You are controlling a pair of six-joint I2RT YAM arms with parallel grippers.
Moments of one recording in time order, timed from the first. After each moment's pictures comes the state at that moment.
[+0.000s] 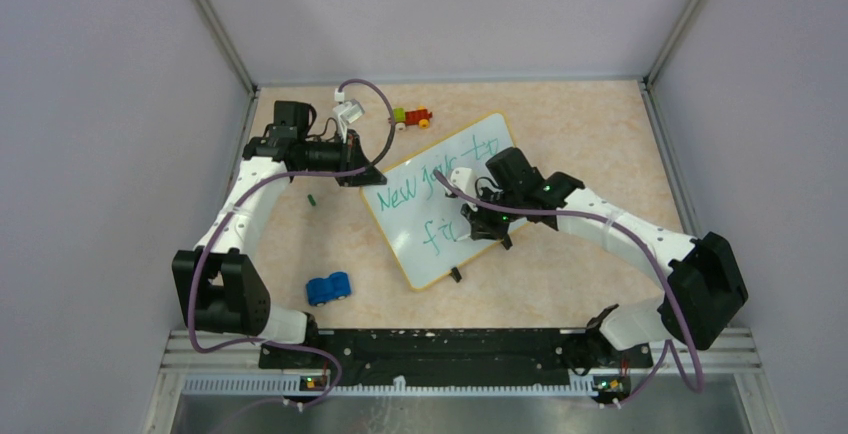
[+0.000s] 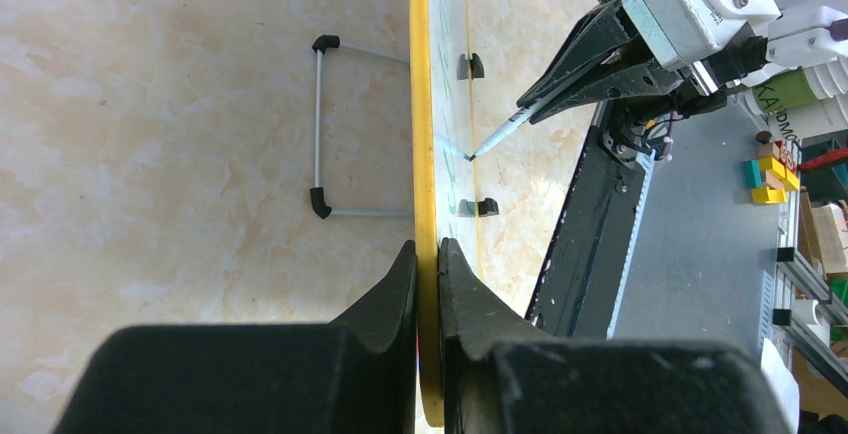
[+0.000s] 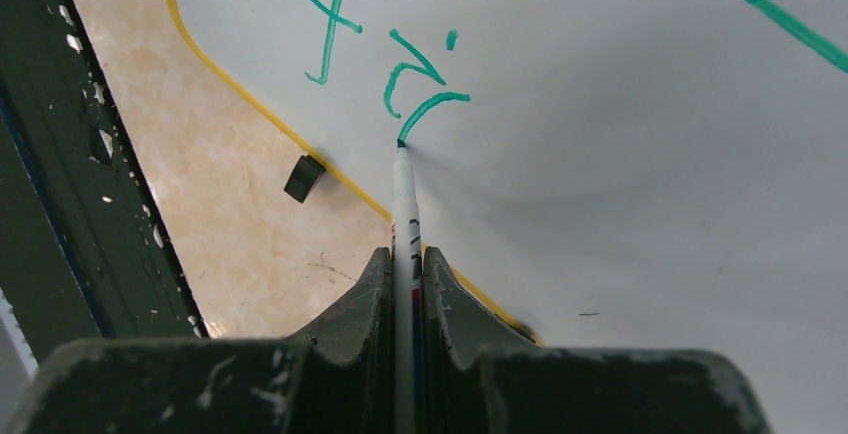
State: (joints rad) left arm -0.08 1.43 1.24 -0.73 1.08 0.26; right arm 0.72 1.38 1.04 -0.60 -0.37 -0.41
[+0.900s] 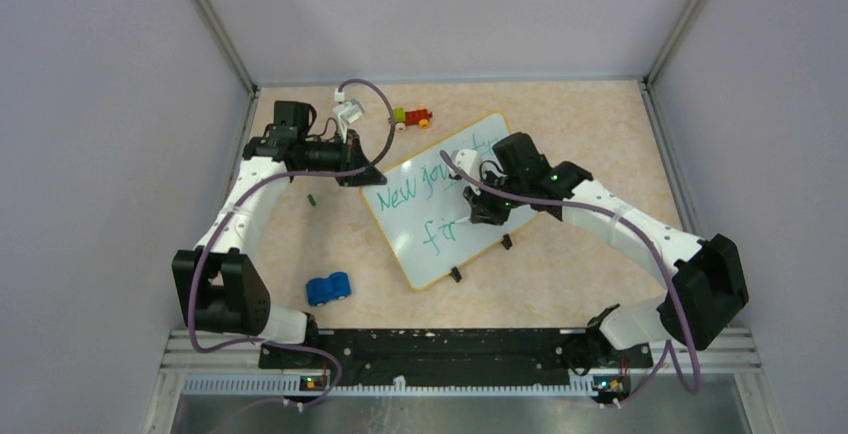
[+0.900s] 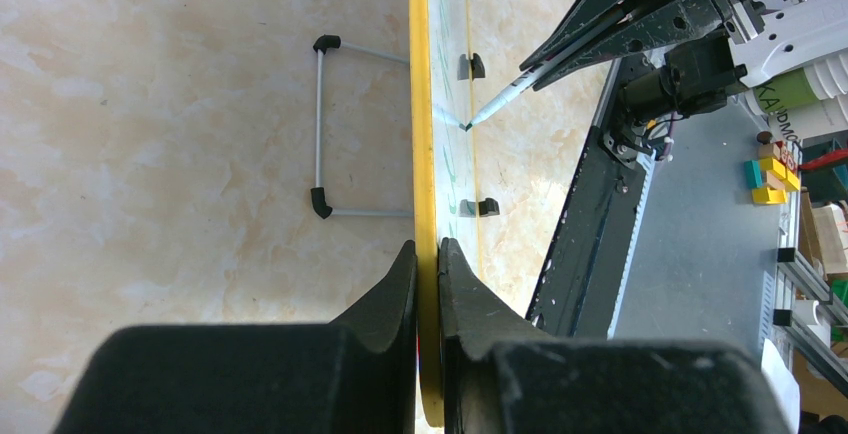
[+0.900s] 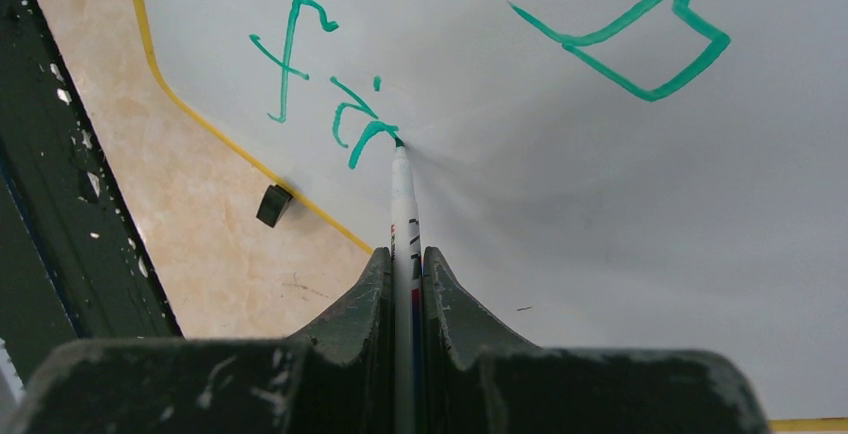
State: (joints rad) left arm -0.08 1.43 1.24 -0.73 1.08 0.26; right arm 0.67 1.38 1.11 -0.60 -0.37 -0.40
